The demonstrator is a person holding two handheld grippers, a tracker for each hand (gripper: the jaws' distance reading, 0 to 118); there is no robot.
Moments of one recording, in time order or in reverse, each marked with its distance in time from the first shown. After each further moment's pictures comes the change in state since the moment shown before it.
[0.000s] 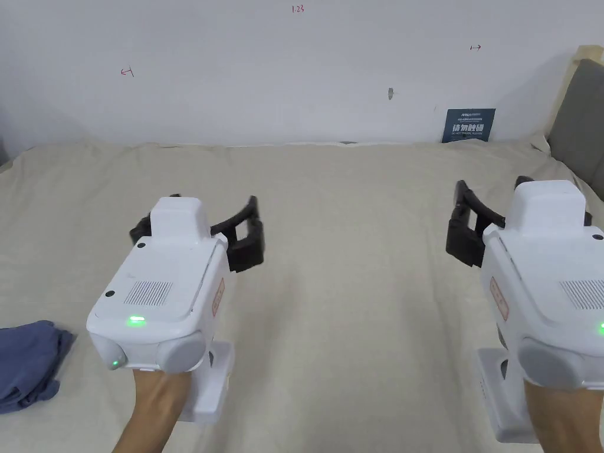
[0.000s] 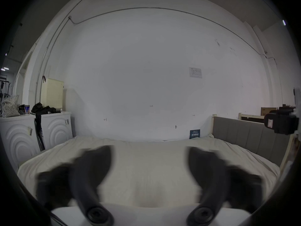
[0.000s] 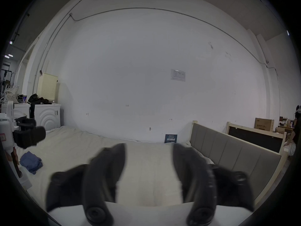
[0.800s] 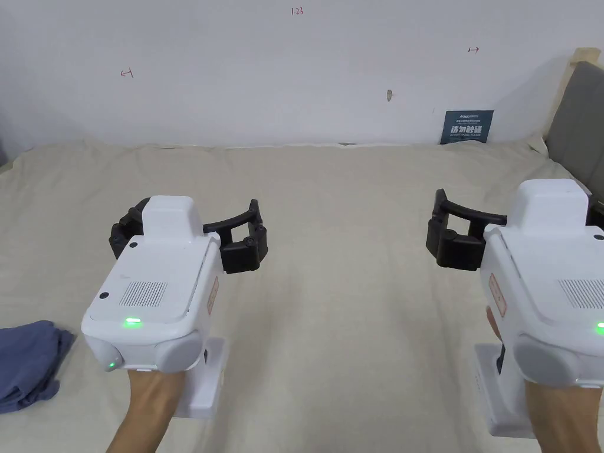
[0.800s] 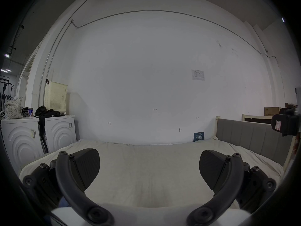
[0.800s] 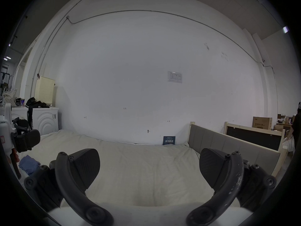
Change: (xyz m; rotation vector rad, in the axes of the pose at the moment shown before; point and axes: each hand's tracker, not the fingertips) left arm -0.003 0.000 0.005 0.043 0.040 -0.020; right arm -0.002 0.002 0.004 0.025 -0.028 -0.019
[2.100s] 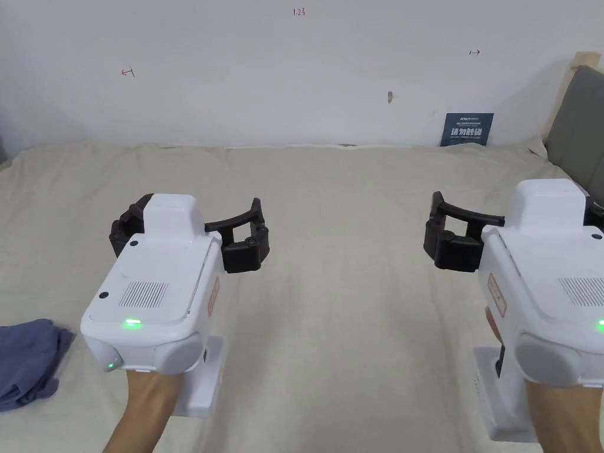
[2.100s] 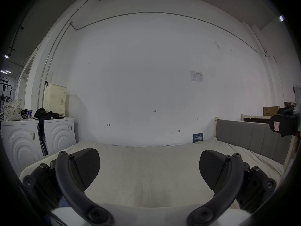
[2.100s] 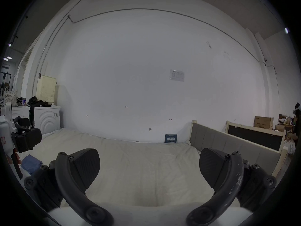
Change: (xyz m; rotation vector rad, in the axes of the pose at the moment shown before) left arm -0.001 0.001 0.003 0.017 -0.009 -0.010; right arm -0.003 0.006 0.000 -0.031 0.018 -0.002
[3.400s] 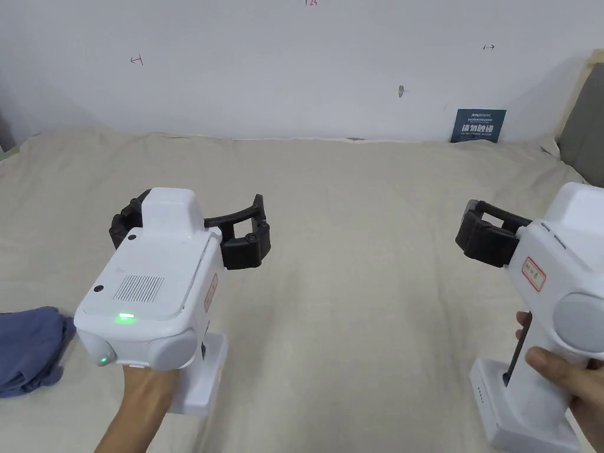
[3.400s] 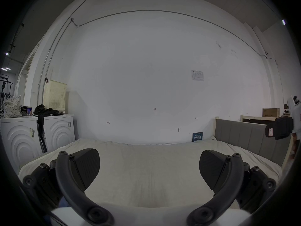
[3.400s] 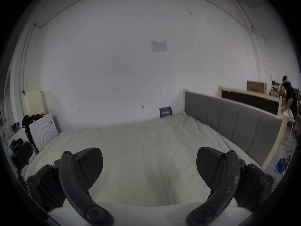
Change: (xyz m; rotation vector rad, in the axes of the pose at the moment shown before) left arm -0.010 -0.002 0.000 -0.020 -0.008 0.020; right arm 0.014 -0.002 -0.014 -0.198 -0.061 -0.195
